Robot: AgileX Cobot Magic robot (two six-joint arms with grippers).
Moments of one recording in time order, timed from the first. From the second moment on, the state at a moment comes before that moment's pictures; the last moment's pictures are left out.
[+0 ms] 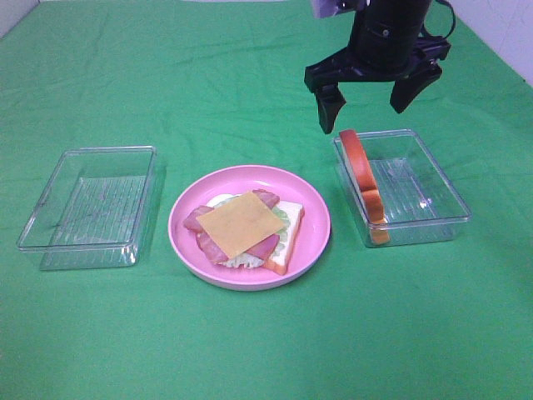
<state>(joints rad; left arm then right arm) 0.06 -0.01 -0.52 0.01 1.08 -0.03 0.41 2.04 -1.77 -0.13 1.12 0.09</state>
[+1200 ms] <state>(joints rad) 0.06 -0.01 -0.52 0.01 1.08 -0.03 0.41 2.17 -1.75 -0.19 1.17 0.09</state>
